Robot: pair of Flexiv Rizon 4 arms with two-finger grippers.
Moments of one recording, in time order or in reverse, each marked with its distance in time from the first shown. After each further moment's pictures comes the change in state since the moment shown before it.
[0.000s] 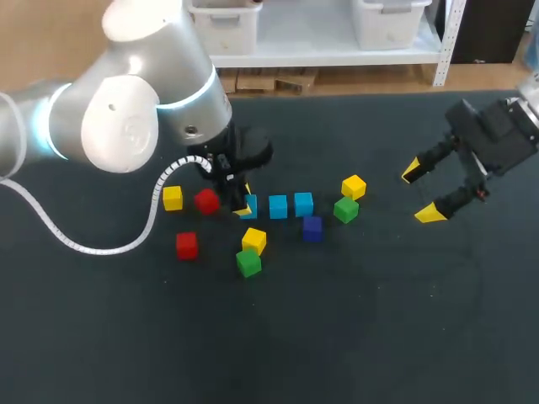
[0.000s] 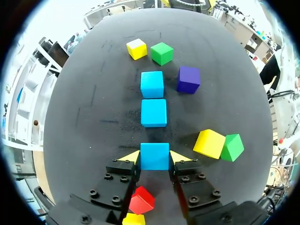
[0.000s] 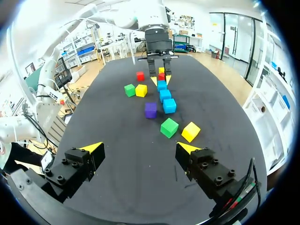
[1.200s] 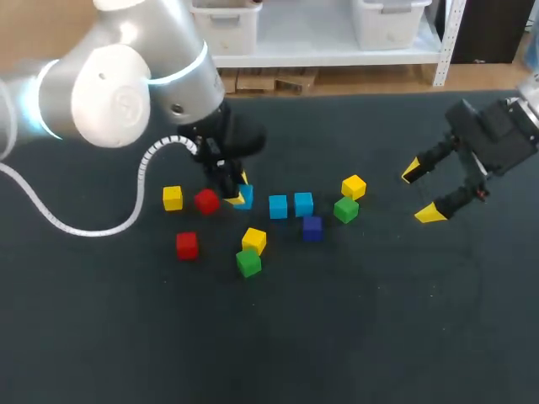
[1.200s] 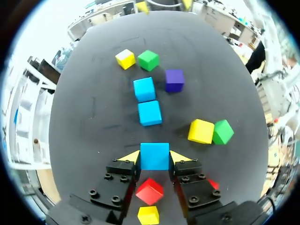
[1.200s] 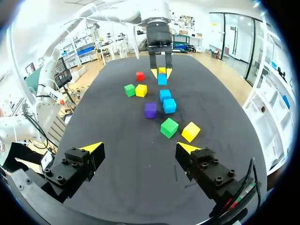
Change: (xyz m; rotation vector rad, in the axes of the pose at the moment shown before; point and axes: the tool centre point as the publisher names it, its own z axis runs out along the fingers) left arm 0.001 0.007 -0.022 0.046 -0.005 0.130; right arm 0.000 0.000 0.000 0.000 0.000 0.000
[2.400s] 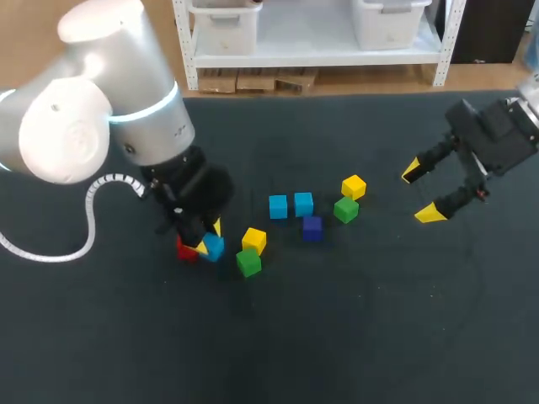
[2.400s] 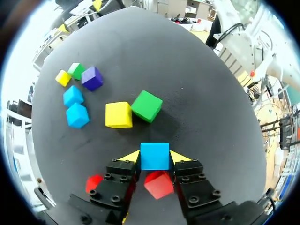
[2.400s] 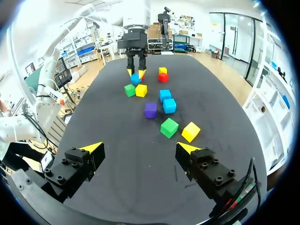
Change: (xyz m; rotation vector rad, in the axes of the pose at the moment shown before) left arm 0.039 -0.095 -0.006 0.121 0.015 0.363; right arm 0.000 0.000 0.000 0.000 0.000 0.000
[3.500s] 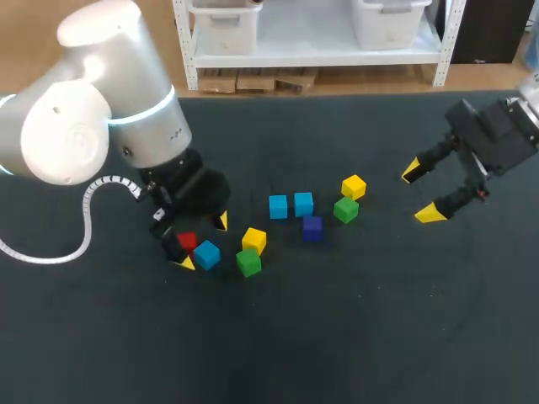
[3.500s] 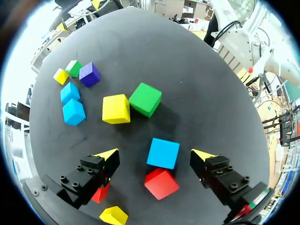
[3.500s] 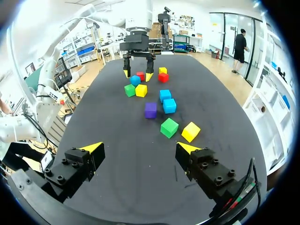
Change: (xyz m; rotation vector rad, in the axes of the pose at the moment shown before) left arm 0.012 -0.001 0.016 0.025 -0.018 0.036; right arm 0.000 0.000 0.000 0.000 0.000 0.000
